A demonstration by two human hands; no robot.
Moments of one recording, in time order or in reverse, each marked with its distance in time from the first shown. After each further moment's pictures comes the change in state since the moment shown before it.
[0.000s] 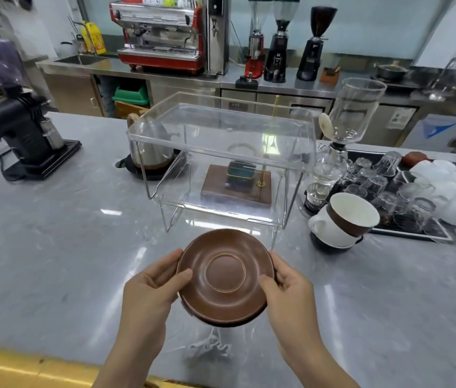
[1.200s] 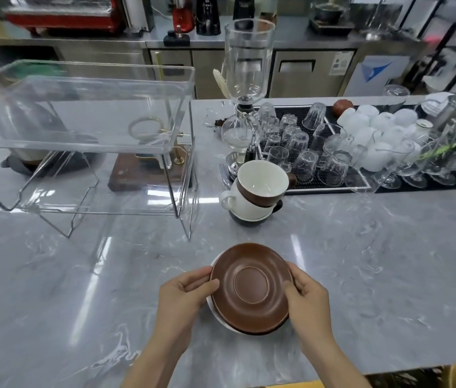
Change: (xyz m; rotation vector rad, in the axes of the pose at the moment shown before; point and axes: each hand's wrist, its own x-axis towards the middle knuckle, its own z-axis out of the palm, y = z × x) left_hand -0.013 -0.109 0.169 0.177 -0.197 -0.288; right_hand 0.018 0.095 -0.189 -0.082 0.346 0.212
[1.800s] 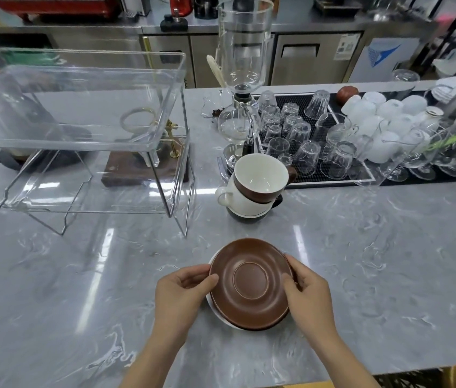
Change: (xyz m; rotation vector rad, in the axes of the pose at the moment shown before) left_hand 0.008 -0.003 0.008 0.165 0.094 0.122; right_hand 0.023 0.016 -0.010 -0.158 -0.037 -0.132
